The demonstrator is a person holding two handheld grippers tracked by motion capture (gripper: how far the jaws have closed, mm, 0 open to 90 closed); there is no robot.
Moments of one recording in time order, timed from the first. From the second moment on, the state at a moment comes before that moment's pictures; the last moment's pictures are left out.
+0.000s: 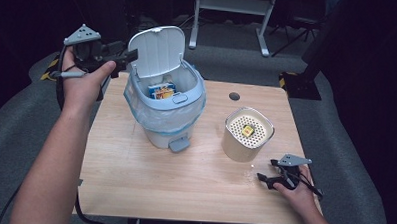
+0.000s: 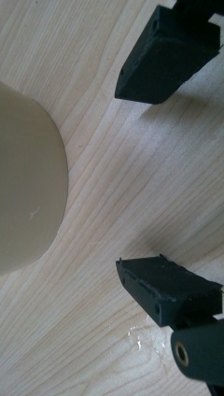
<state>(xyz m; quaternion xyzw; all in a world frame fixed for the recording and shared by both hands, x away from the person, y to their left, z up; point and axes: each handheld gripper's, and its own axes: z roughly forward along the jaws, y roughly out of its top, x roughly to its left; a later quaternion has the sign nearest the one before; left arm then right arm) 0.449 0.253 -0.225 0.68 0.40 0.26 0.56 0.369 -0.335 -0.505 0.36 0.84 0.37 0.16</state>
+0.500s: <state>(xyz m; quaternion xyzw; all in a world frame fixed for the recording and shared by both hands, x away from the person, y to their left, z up) 0.477 0.242 -0.225 0.69 0.40 0.26 0.54 0.370 -0.335 -0.505 0.36 0.84 0.37 0.16</state>
